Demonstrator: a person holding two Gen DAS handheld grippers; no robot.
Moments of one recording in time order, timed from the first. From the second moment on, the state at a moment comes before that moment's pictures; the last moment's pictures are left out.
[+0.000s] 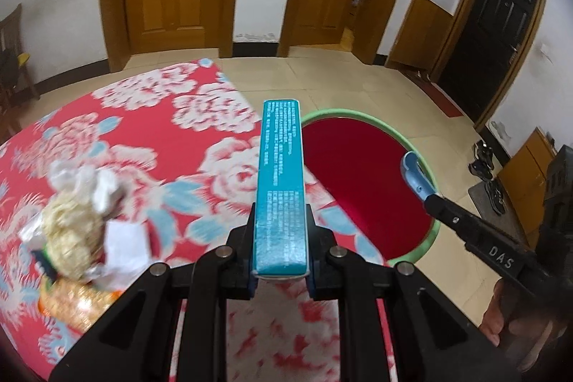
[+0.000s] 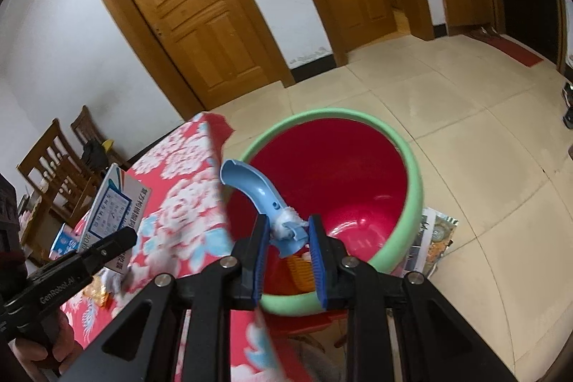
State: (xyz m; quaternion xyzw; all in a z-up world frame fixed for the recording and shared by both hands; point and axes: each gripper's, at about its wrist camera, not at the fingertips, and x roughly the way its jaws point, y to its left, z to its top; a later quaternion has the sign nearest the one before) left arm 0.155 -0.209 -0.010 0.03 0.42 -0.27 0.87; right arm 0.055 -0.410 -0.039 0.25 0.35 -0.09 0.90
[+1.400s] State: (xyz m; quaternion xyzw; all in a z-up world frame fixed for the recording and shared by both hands) left arm 0.170 -0.261 -0.022 0.04 0.44 -0.31 0.84; right arm 0.037 -0.438 -0.042 0.29 0.34 -0.10 0.89
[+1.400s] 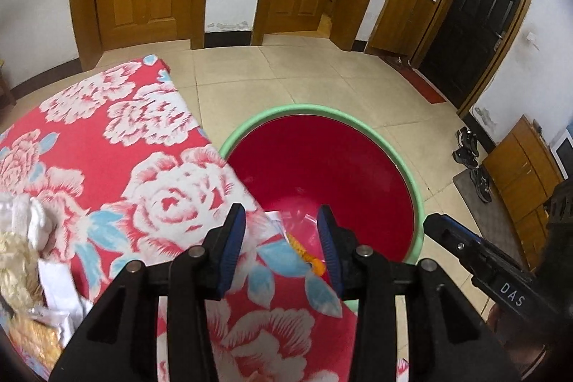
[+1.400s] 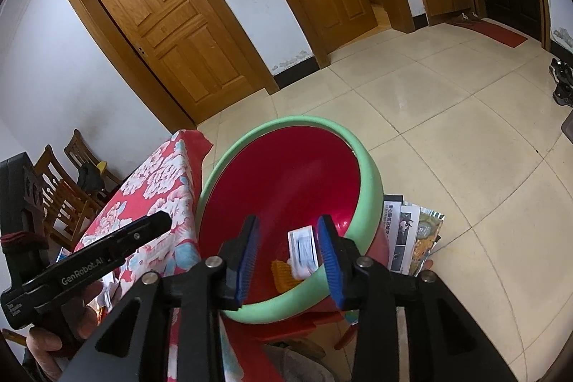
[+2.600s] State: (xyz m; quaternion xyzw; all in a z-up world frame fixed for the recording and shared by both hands) left arm 0.138 -0.060 0.001 -0.06 0.42 -0.14 0.90; right arm 0.022 -0.358 -0.016 0.26 0.35 -0.03 0.90
